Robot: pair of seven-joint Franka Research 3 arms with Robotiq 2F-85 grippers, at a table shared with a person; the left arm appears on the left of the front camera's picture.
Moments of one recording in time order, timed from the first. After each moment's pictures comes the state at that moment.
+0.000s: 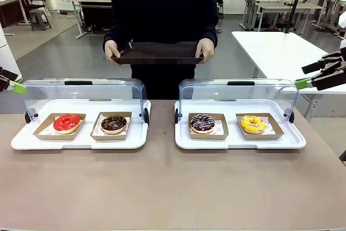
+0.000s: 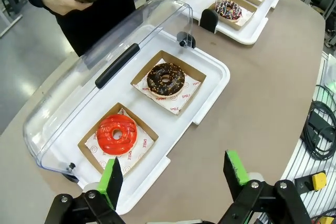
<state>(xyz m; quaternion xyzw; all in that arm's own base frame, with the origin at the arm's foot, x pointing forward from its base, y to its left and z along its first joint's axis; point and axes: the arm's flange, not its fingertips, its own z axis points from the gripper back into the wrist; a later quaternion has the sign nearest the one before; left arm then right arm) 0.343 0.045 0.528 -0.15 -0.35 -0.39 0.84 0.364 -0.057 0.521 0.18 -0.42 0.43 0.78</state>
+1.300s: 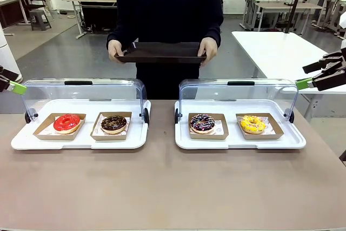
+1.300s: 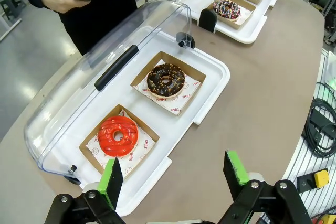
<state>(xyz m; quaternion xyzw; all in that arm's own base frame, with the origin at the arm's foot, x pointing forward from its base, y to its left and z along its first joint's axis) 0.344 0.045 0.528 -0.15 -0.35 -0.39 0.84 0.361 -0.057 0.522 0.17 -0.42 0.44 0.78</state>
